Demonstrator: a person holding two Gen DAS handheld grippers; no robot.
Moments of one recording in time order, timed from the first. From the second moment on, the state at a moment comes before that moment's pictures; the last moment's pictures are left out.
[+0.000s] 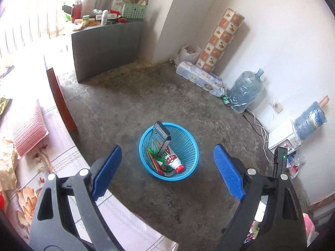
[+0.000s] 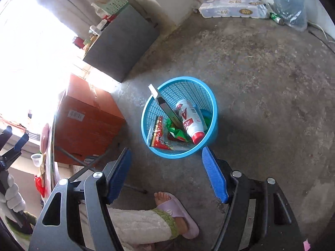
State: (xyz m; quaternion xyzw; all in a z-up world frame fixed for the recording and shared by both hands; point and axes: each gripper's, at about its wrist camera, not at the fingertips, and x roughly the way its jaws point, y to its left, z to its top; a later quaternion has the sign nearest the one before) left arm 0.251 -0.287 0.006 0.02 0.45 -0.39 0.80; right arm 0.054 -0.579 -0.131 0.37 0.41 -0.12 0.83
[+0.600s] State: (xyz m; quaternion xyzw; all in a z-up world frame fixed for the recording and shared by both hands) left arm 0.176 -0.002 0.035 -0.07 0.36 -0.20 0.91; right arm 0.096 -0.404 0.007 0.22 0.35 0.09 0.90
